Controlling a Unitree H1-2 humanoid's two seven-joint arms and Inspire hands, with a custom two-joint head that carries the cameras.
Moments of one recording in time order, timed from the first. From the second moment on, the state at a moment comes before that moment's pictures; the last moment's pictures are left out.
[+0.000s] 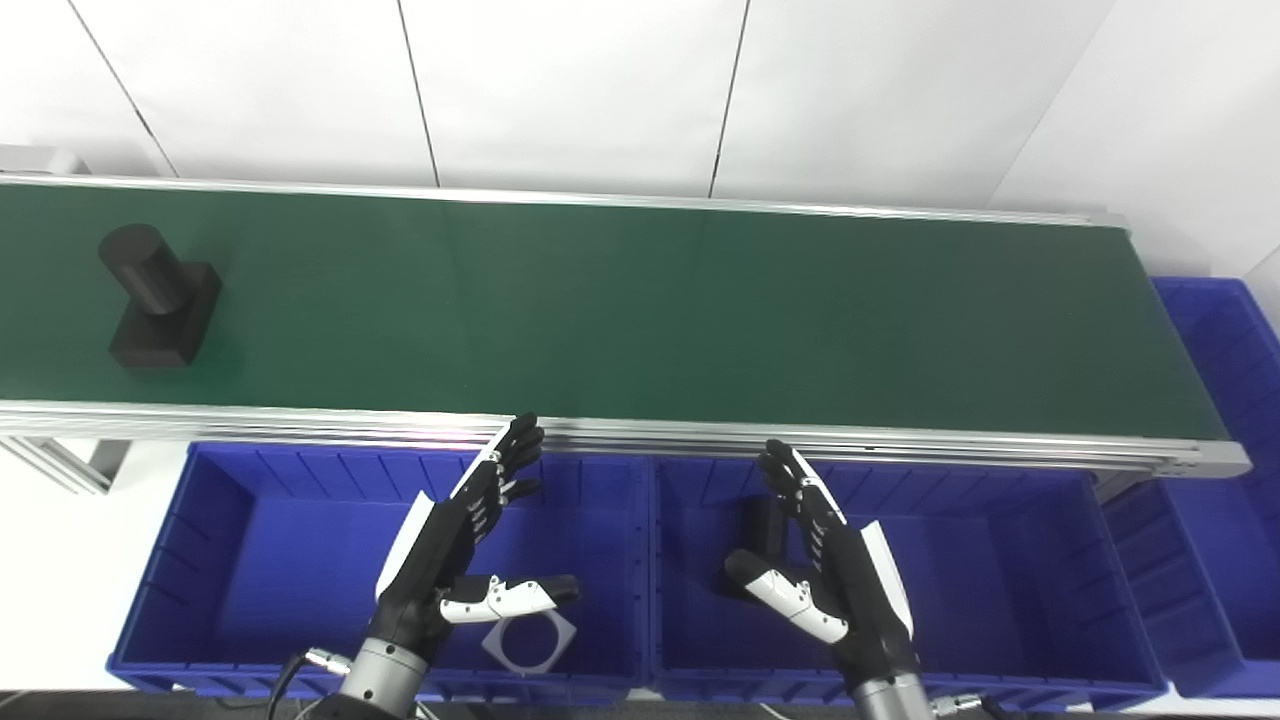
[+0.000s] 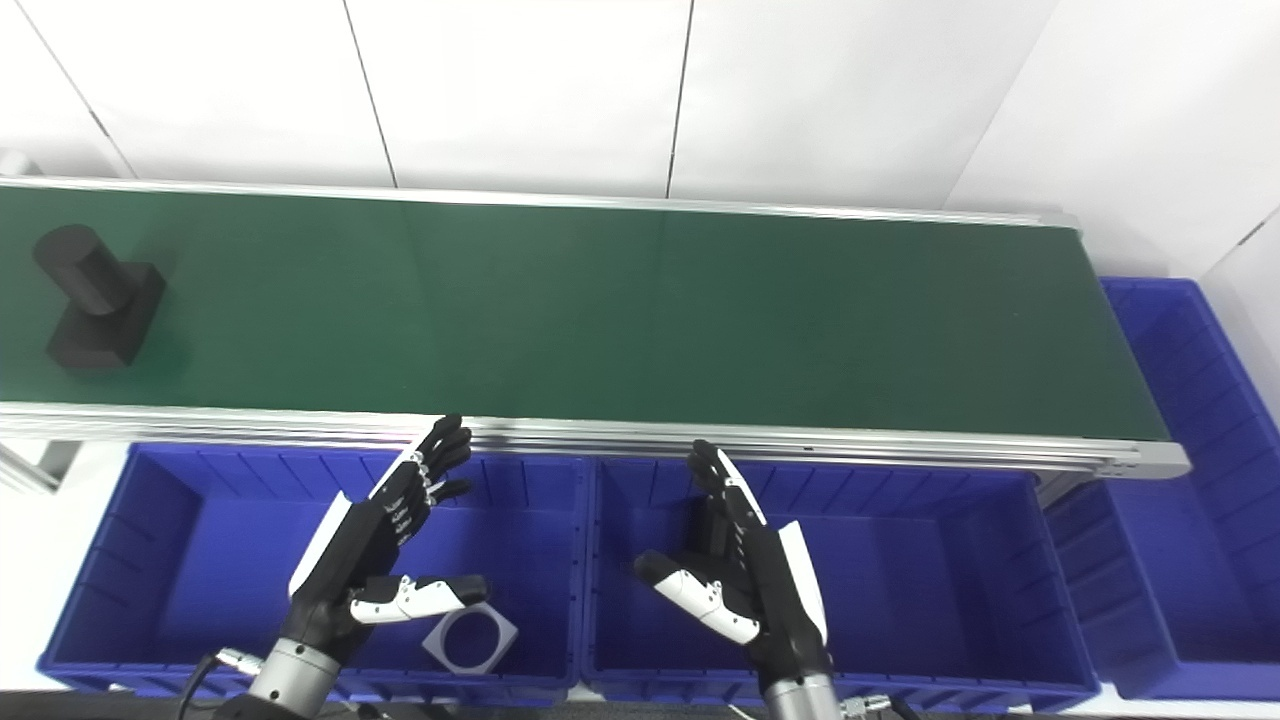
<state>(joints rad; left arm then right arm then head) 0.30 0.06 -0.19 -0.06 0.07 -0.26 -0.20 0.38 -0.03 0.18 -0.20 -0.21 -0.09 0.02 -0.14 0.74</state>
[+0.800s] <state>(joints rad) 0.28 0.01 -0.24 0.09 0.16 -0.35 -0.13 0.39 -0.07 0.14 -0.13 -0.12 -0.29 0.02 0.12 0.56</state>
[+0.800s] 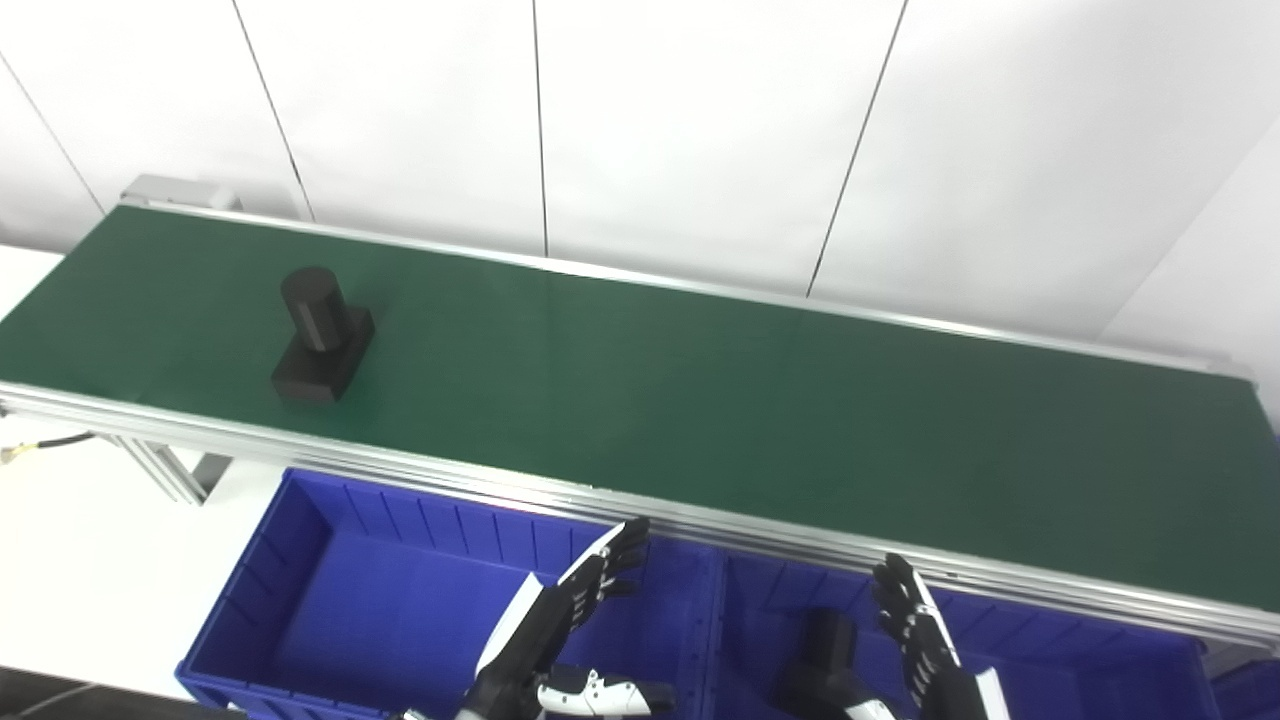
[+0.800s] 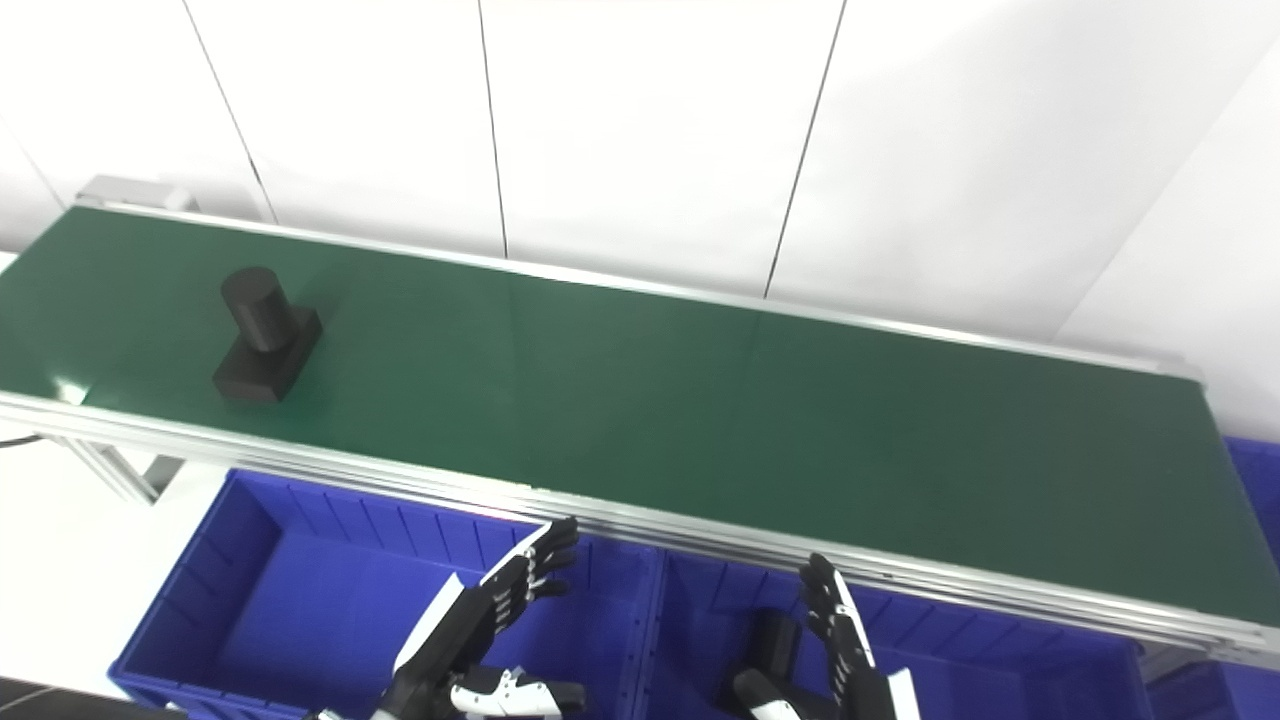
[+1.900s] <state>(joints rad) 0.19 0.00 -0.27 0.23 0.20 -0.43 -0.01 0.06 -0.08 0.11 -0.28 -0.25 -0.20 0.05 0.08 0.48</state>
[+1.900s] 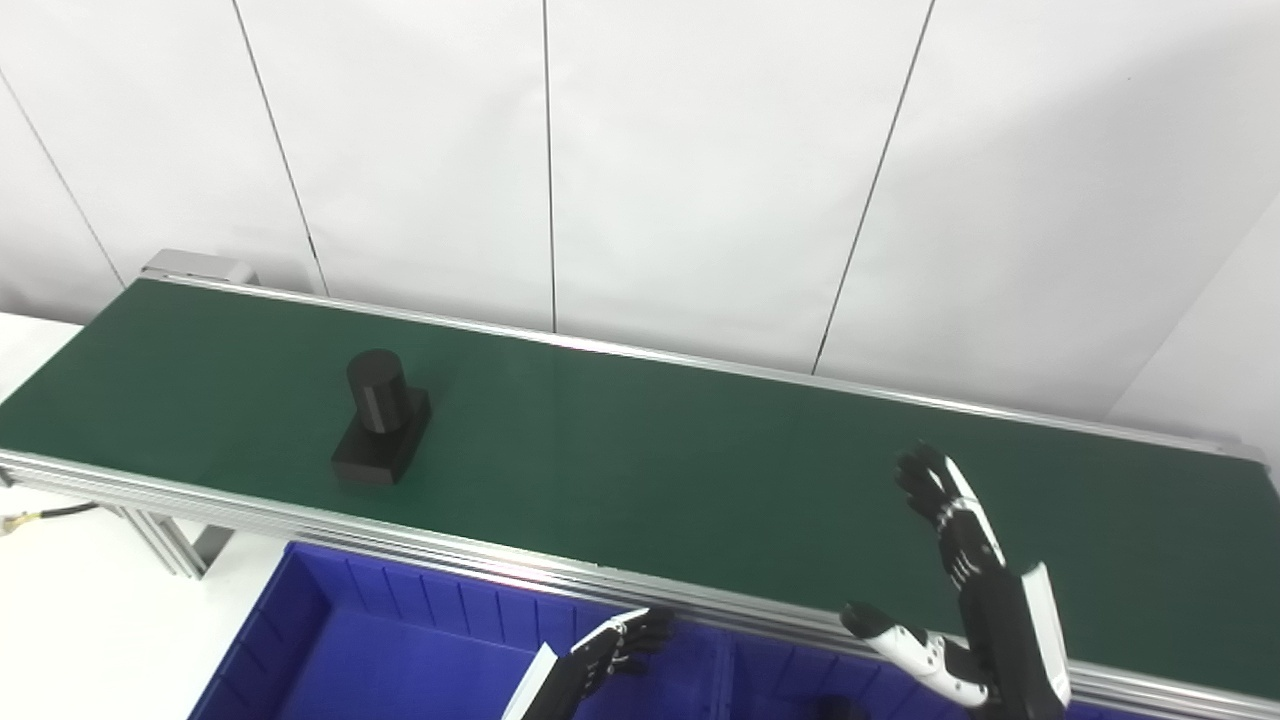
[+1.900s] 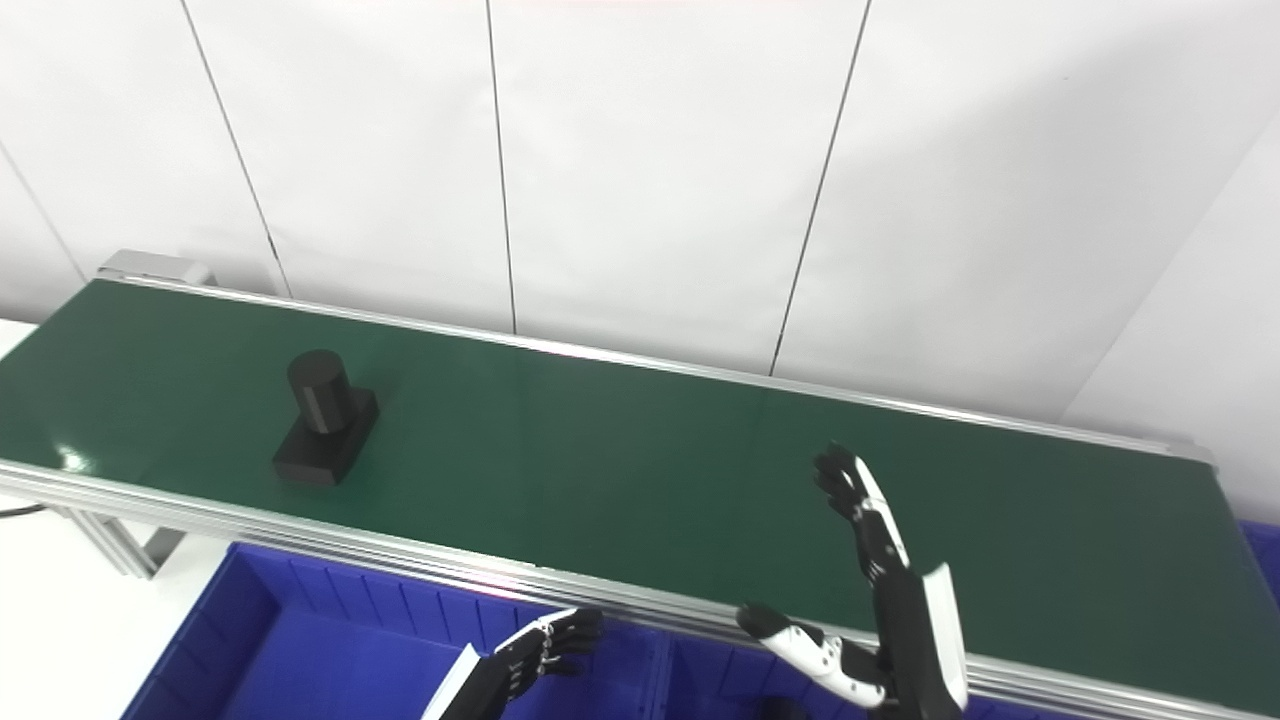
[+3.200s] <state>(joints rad) 0.19 0.07 -0.39 0.23 0.14 -0.43 0.07 -0.45 0.05 0.28 0.11 -0.41 0.19 0.13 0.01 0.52</state>
